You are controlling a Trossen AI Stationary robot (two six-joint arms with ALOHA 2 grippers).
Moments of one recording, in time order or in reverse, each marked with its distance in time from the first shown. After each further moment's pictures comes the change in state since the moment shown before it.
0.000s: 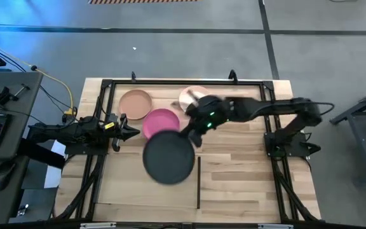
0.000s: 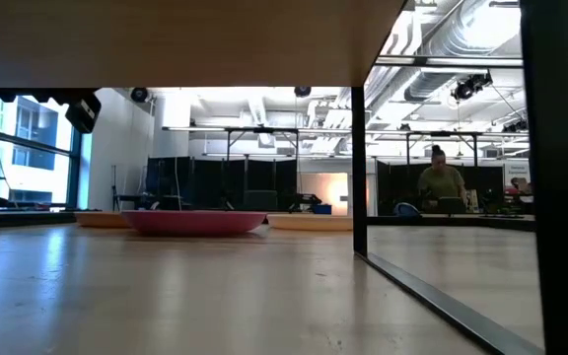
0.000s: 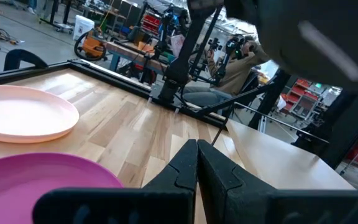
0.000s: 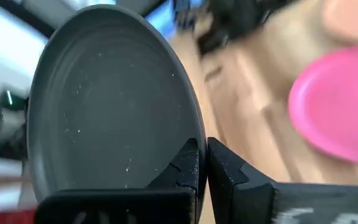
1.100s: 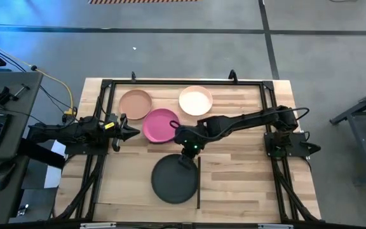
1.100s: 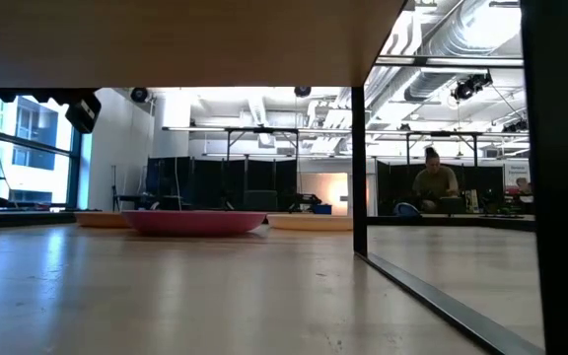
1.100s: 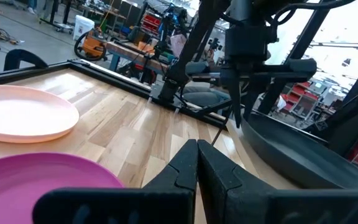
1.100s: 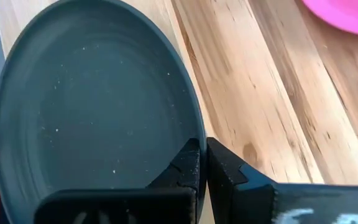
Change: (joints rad) left arm 0.000 0.000 0.000 0.000 0.000 0.000; right arm 0.104 0.273 0.128 -0.303 0.022 0.043
